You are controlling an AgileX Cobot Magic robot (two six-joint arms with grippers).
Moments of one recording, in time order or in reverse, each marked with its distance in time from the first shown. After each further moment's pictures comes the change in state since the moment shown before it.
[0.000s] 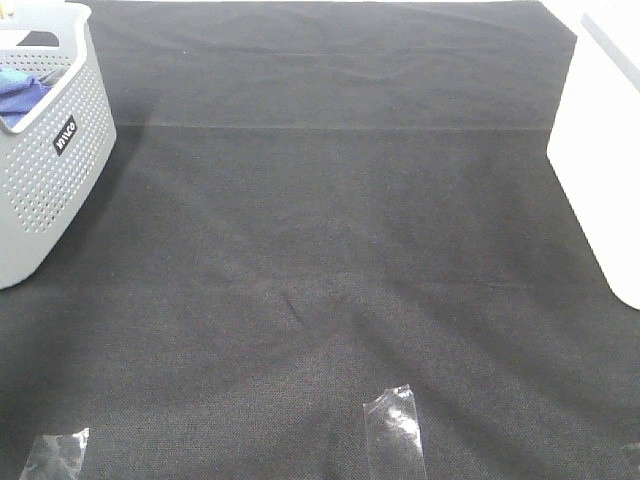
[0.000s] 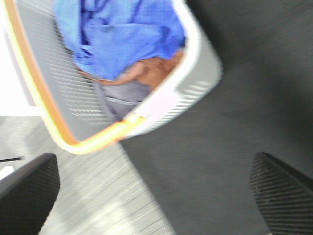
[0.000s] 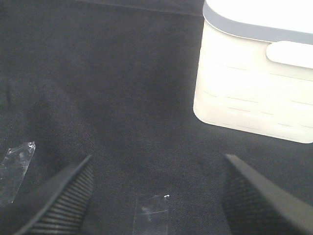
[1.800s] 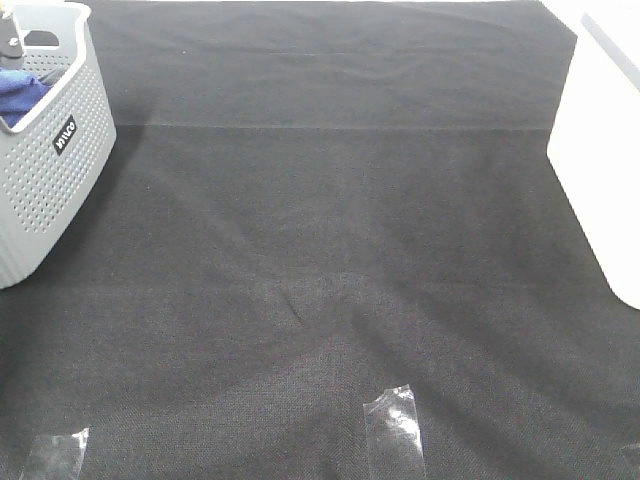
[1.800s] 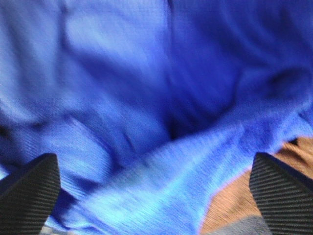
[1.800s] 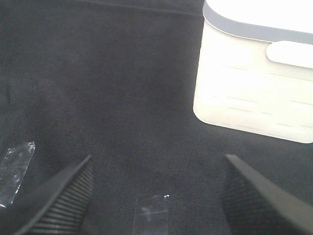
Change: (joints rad) left arm 0.101 1.255 -0.825 0.045 -0.067 0.420; right arm 0.000 0.000 0.000 0.000 0.000 0.000
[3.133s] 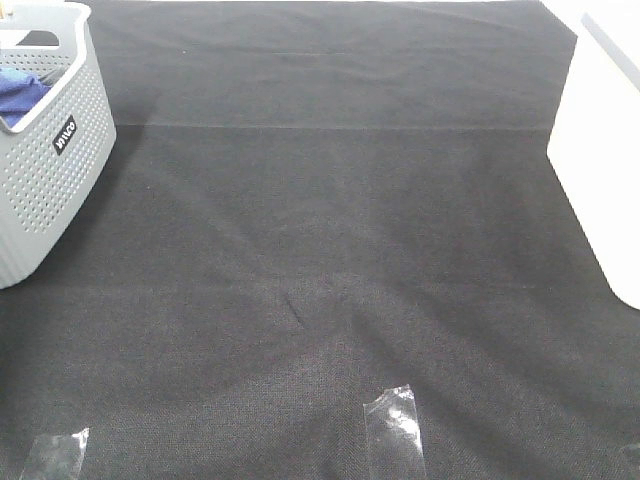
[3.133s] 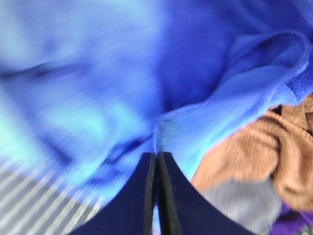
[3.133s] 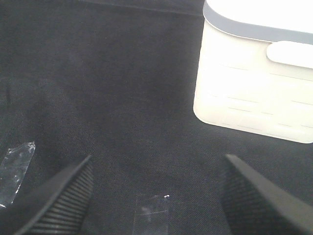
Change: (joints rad) left arm 0.019 -0.063 -0.002 0.008 0.057 -0.070; right arm 0.000 0.000 0.000 0.000 0.000 0.000
